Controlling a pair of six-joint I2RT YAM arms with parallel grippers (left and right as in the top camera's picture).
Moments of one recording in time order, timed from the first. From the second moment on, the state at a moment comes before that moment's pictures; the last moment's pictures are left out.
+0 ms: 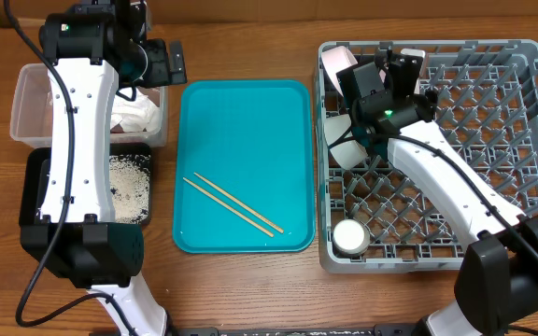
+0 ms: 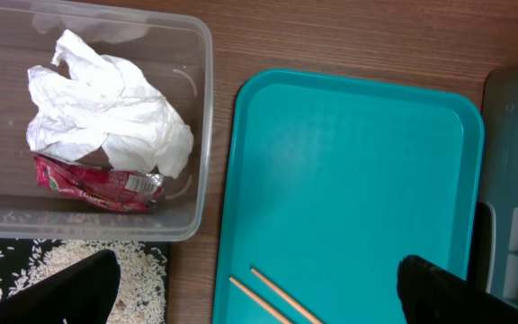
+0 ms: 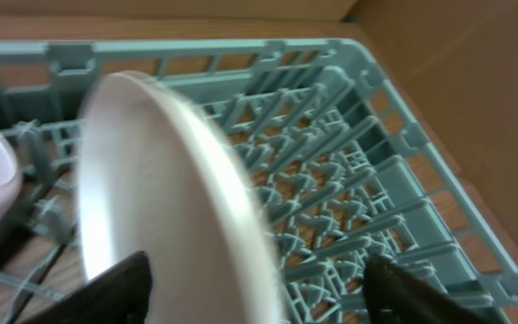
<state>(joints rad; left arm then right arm) 0.00 1.95 2.18 -1.35 0.06 -0.16 0.39 1.74 1.38 -0.71 0.91 0.46</state>
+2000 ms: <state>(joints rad) 0.00 1.95 2.18 -1.35 0.06 -0.16 0.70 1.80 1.56 -0.85 -0.07 0.40</state>
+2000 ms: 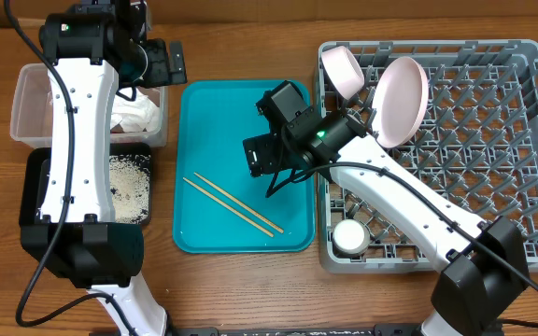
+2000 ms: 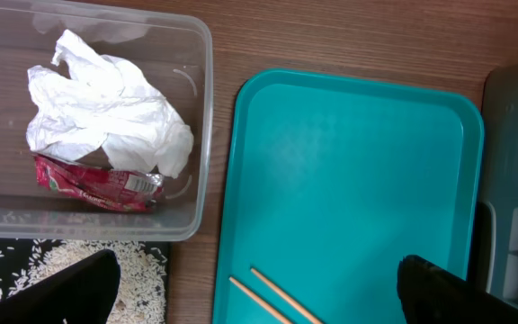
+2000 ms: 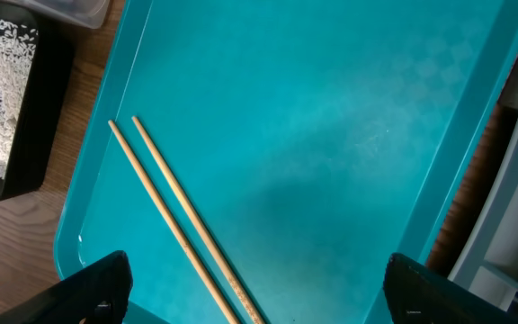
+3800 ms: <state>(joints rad) 0.00 1.95 2.18 -1.35 0.06 -0.16 0.88 2.09 1.49 -0.61 -0.06 0.09</state>
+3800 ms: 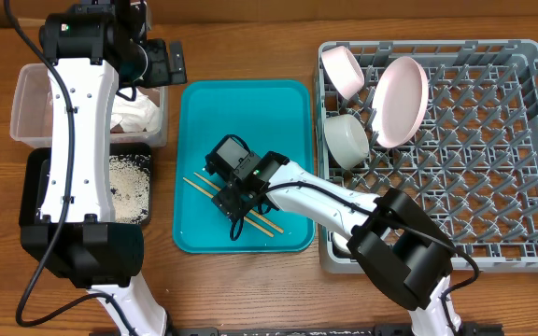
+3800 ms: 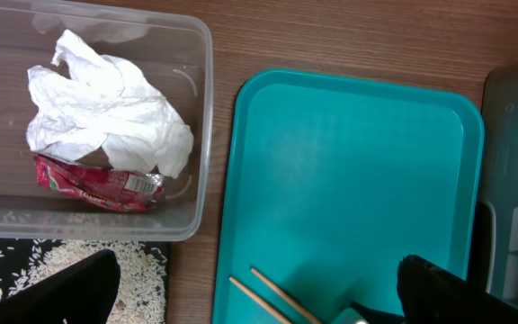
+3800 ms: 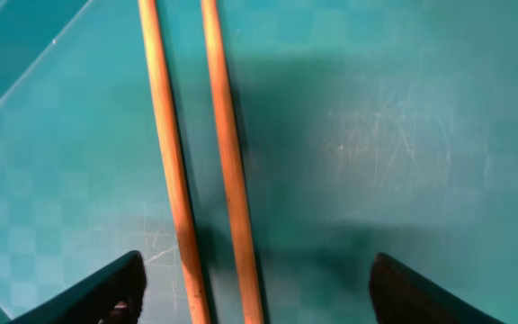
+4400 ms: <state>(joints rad) 0.00 1.95 2.18 -1.35 0.06 -0.16 0.88 2.09 1.49 -0.59 -0.06 -0.02</state>
